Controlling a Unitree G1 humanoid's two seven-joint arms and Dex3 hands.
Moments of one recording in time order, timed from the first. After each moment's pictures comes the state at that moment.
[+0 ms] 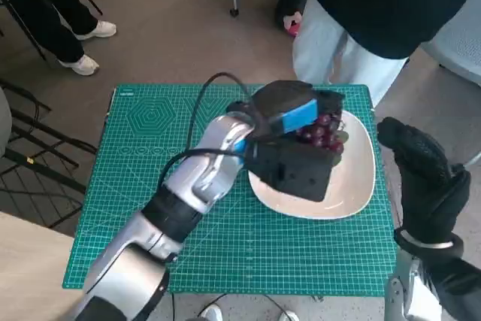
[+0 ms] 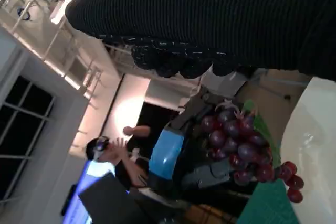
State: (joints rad) left arm -1.09 0.08 -0.46 0.69 0.62 -0.03 -0.27; right arm -0.24 -0.15 -0.23 0.14 0.30 -0.61 0.36
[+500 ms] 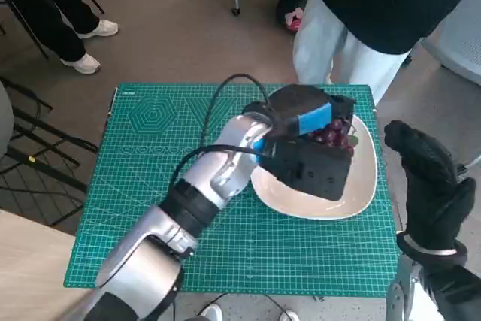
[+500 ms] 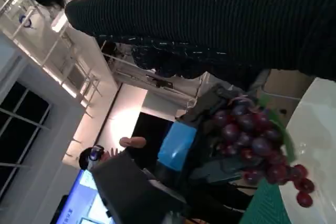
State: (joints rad) left arm -1.15 0.02 -0.48 0.85 0.62 -0.07 -0.24; right arm -0.22 -0.15 -0.23 0.10 0.26 -0.62 0.31
